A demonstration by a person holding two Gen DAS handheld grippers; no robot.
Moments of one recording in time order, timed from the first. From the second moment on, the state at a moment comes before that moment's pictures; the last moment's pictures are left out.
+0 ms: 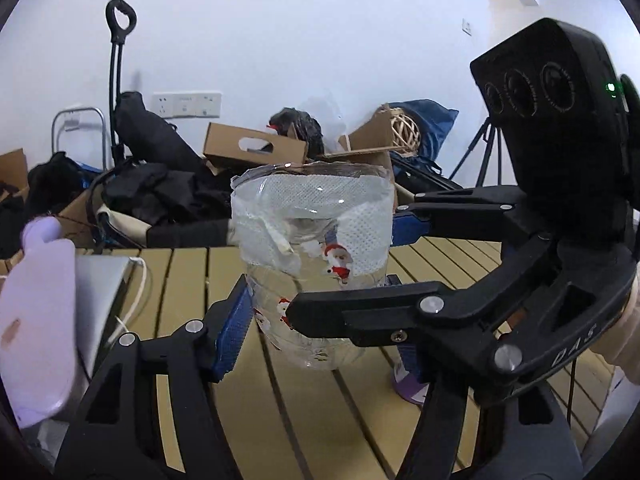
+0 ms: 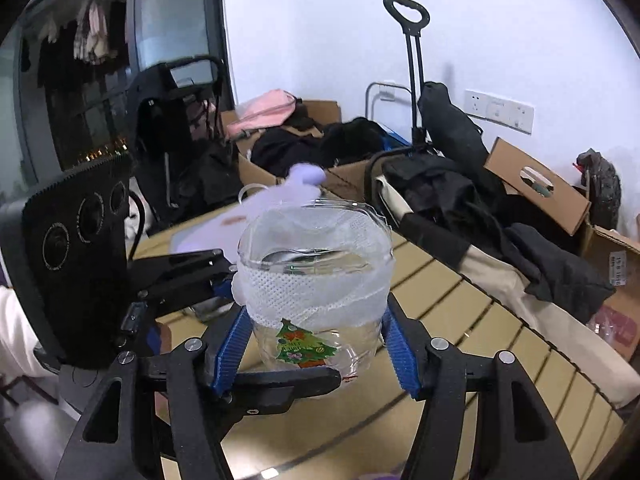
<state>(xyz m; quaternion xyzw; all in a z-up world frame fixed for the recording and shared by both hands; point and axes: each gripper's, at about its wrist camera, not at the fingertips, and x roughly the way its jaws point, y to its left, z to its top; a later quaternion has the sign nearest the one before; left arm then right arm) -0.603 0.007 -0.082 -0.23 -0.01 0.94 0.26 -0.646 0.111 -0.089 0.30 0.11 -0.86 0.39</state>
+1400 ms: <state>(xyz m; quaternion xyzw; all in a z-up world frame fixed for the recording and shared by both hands) -0.435 -0.108 0.000 -0.33 0.05 0.94 0.07 -0.450 0.207 -0.051 0.39 0.07 -0.90 0.19</state>
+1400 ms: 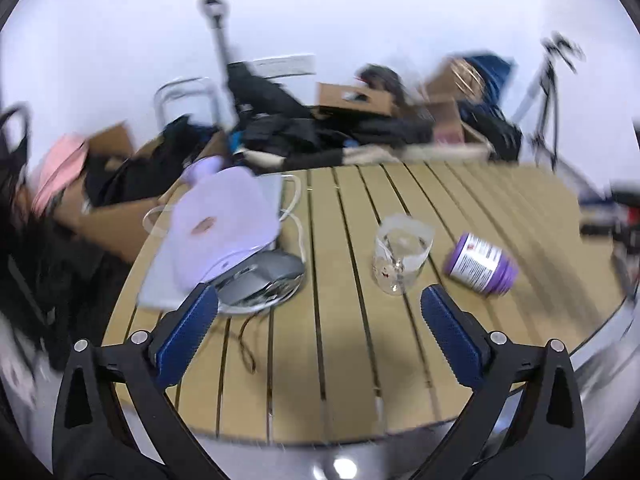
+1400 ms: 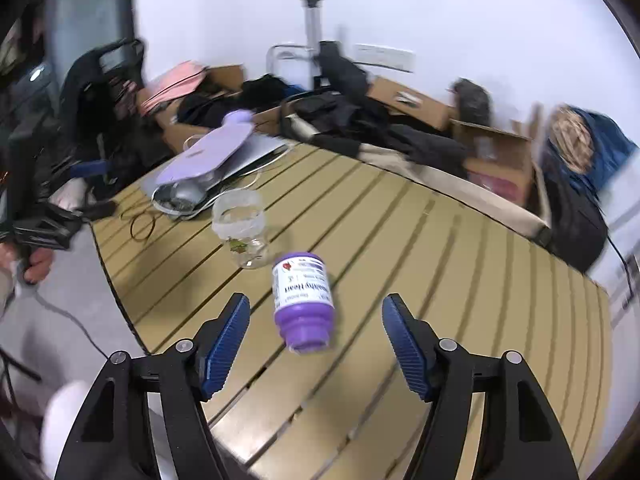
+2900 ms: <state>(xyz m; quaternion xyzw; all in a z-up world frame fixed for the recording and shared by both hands) 0.038 -0.006 0.017 -0.15 -0.01 0.99 -0.01 -0.002 0.200 -0.047 0.24 0.03 -0.95 0.19</state>
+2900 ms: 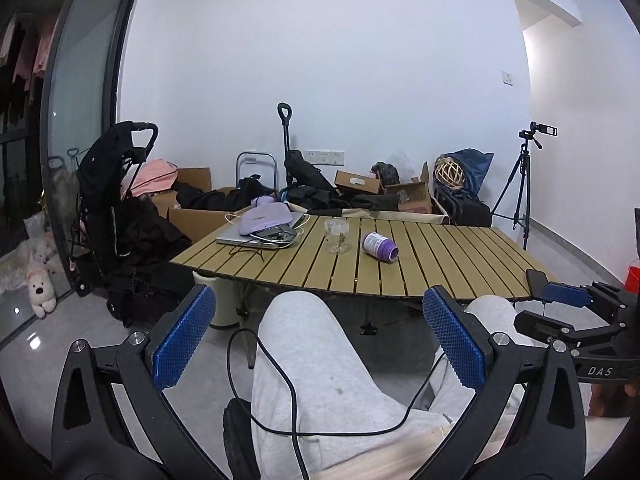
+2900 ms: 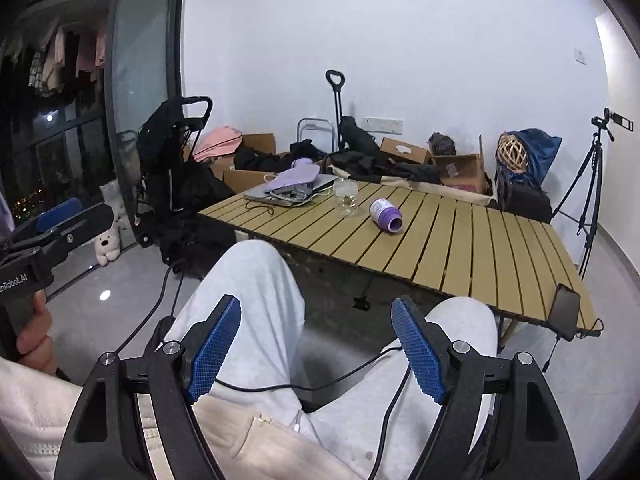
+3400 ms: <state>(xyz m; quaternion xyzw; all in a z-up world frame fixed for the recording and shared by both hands) 0.043 -0.003 0.021 -0.14 0.01 0.99 0.00 0.003 0.199 -0.039 0.22 0.04 -0.96 0.20</state>
